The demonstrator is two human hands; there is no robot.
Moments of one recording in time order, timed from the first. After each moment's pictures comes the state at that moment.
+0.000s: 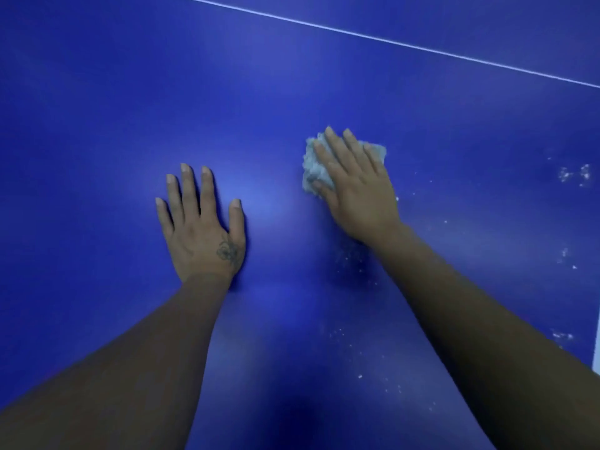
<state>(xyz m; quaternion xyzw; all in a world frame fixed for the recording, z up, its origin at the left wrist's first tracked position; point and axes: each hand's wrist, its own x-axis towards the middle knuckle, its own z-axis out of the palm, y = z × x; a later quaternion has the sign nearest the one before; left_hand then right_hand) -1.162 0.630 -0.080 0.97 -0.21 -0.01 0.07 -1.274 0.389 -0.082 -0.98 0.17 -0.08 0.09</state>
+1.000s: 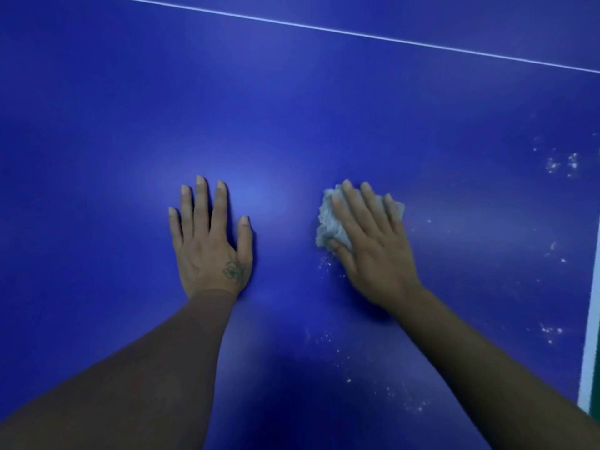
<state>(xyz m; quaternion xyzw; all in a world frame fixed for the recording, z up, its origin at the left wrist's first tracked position) -1.187 0.604 -0.077 0.96 -0.28 -0.02 0.09 -1.372 0.404 -0.075 -0.97 0.20 -0.03 0.13</state>
